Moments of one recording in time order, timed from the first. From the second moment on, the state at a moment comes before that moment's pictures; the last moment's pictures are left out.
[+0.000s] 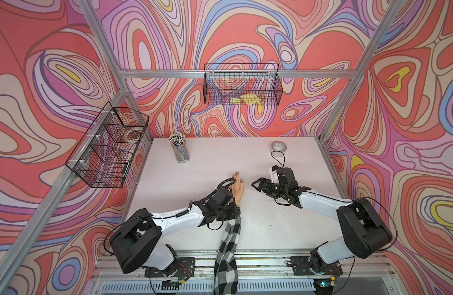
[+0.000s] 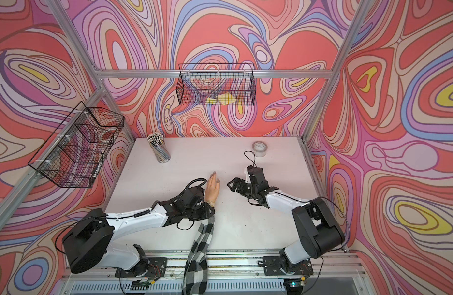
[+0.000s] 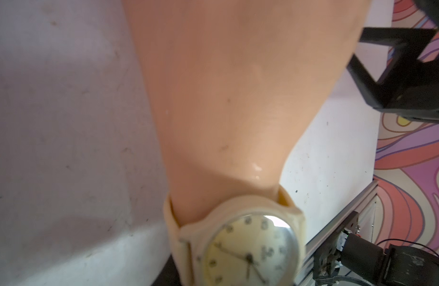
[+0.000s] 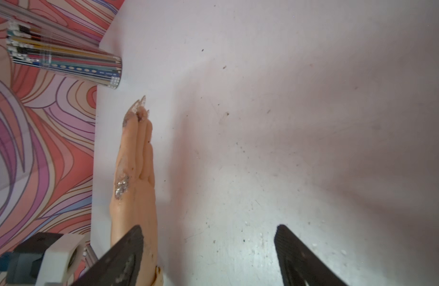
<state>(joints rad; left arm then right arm) -0.83 1.44 0.67 -0.10 0.18 -0.95 0.39 1.51 0.69 0.12 -0.40 0.75</state>
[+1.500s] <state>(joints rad) -0.90 1.45 0.74 -0.02 0.08 -0.95 0.52 1.56 0.64 0.29 -0.38 0.96</state>
